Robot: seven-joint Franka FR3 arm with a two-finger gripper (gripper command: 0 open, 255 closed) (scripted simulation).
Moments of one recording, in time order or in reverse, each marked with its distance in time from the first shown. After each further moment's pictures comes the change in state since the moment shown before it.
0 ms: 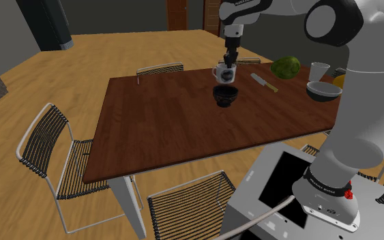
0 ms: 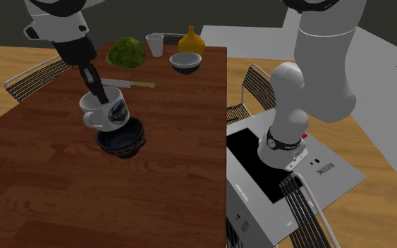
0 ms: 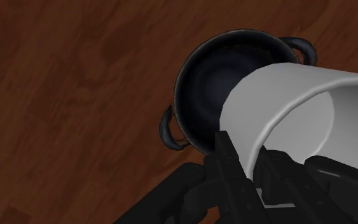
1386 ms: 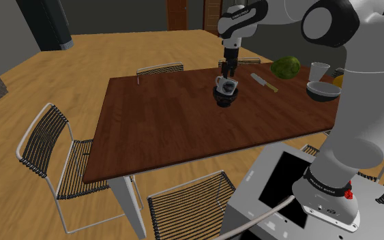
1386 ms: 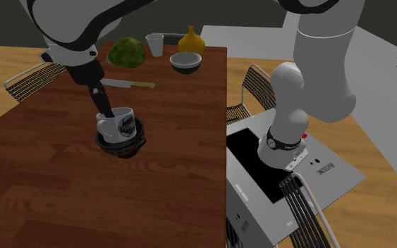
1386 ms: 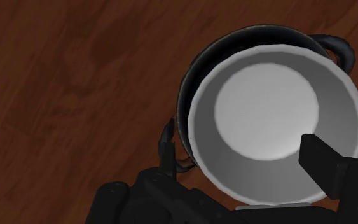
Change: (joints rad) arm 0.002 0.021 0.005 -0.109 0.012 0.128 -0.012
